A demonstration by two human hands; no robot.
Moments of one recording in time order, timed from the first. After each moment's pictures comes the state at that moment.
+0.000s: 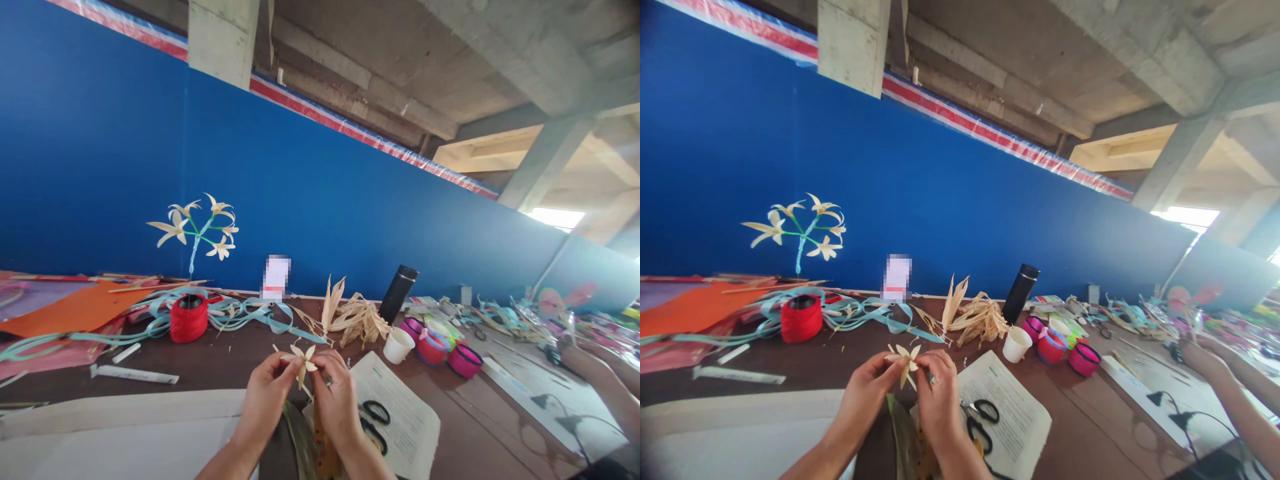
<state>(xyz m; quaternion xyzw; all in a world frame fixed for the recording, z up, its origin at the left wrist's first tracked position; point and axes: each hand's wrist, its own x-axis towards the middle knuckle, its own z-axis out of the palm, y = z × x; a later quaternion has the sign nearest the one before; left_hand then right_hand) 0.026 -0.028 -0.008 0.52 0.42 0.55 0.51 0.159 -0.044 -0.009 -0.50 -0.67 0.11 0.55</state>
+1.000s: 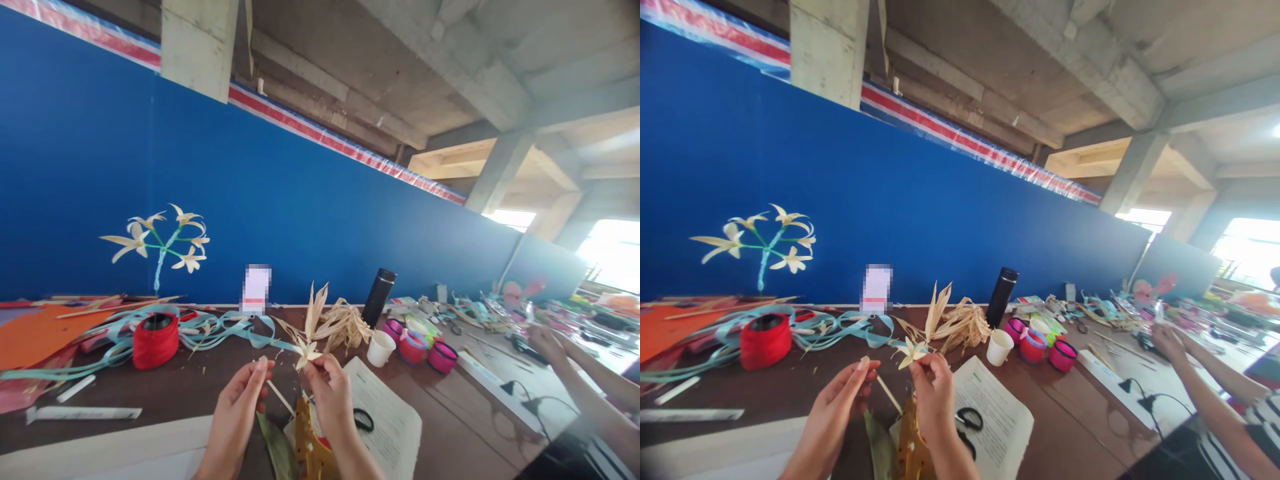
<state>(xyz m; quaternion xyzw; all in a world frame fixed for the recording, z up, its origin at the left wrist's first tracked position) 0.022 -0.027 -0.007 0.38 0.44 0.58 0.57 0.176 -0.032 -0.007 -0.54 -0.56 0.18 0.61</state>
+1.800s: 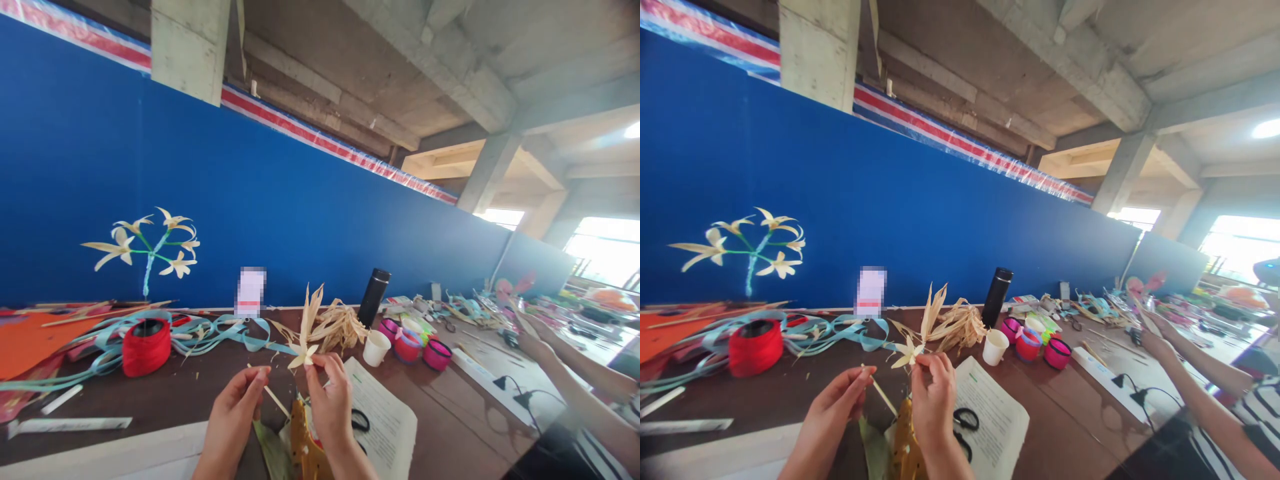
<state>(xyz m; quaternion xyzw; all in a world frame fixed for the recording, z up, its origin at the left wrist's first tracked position) 0.025 -0.026 -0.012 0.40 0.43 0.58 0.57 0.182 -0.038 -0.005 -0.57 -0.60 -0.01 0.56</state>
